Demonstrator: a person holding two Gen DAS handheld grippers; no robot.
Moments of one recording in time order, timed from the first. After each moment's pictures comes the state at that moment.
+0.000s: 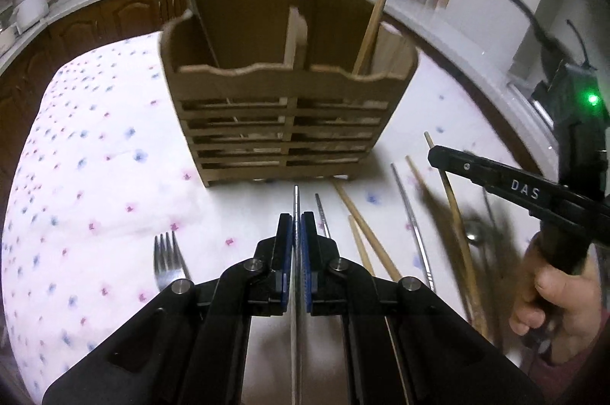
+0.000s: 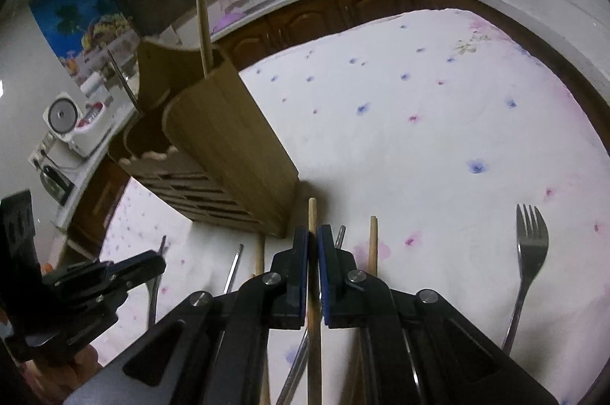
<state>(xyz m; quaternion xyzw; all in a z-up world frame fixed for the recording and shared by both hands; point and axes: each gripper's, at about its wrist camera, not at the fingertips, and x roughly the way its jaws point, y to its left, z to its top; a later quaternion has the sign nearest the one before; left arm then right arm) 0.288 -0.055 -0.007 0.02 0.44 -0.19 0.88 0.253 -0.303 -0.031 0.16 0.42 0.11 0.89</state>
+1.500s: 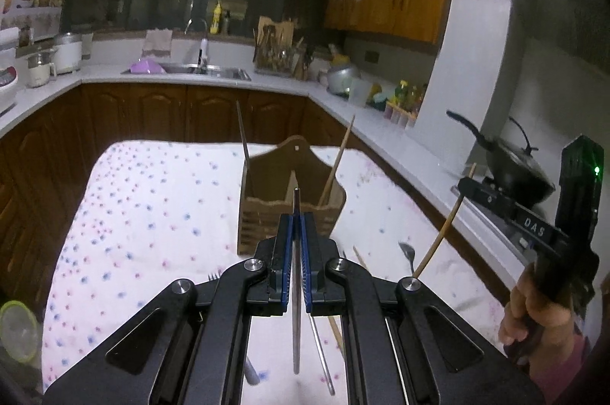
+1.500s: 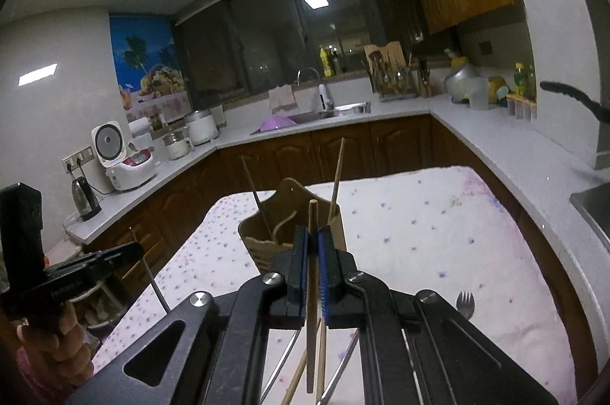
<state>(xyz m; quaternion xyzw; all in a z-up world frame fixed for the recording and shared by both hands) 0.170 -0.005 0.107 -0.07 0.24 -0.20 0.95 0.122 -0.268 0.109 0.08 0.20 0.12 0.97</state>
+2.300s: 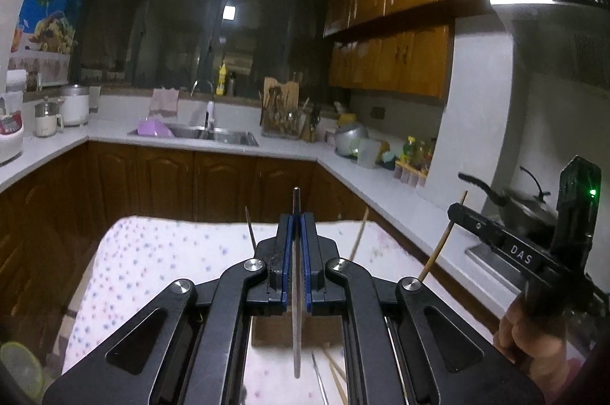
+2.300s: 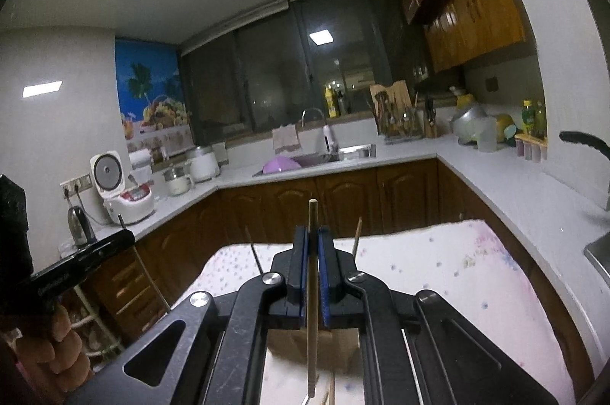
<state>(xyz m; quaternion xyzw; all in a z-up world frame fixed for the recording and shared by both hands) 0.218 -0.004 0.164 -0.07 0.13 -0.17 0.97 0.172 -0.256 0.148 0.08 0.12 0.12 0.98</state>
